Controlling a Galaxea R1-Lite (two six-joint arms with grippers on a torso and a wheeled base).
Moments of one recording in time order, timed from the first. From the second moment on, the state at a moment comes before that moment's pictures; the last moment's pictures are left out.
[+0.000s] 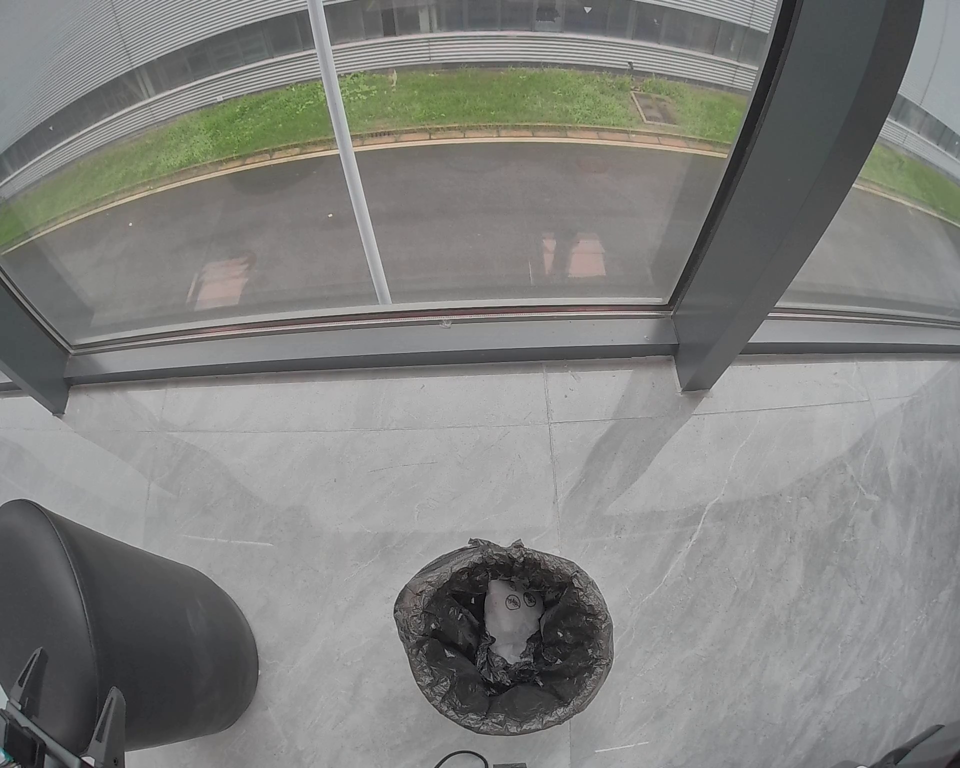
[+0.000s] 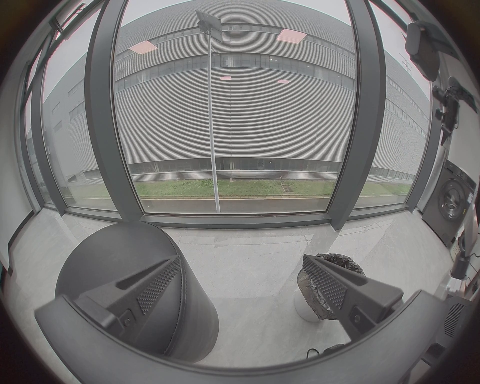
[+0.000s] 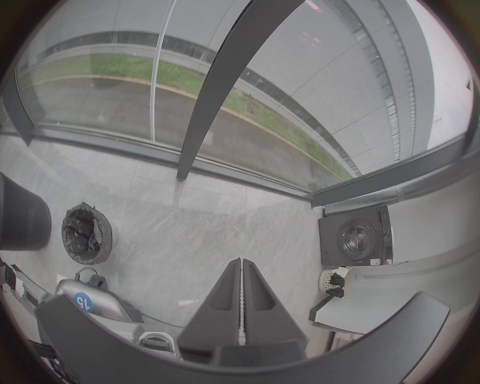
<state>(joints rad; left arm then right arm) 0.00 0.02 -0.02 -0.02 -0.02 -0.01 -0.15 1.13 -2.00 1.44 -0.38 -0.32</state>
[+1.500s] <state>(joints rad) 0.00 0.02 -0.02 -0.02 -0.02 -0.01 0.01 0.05 -1.30 0.99 -0.49 -0.30</state>
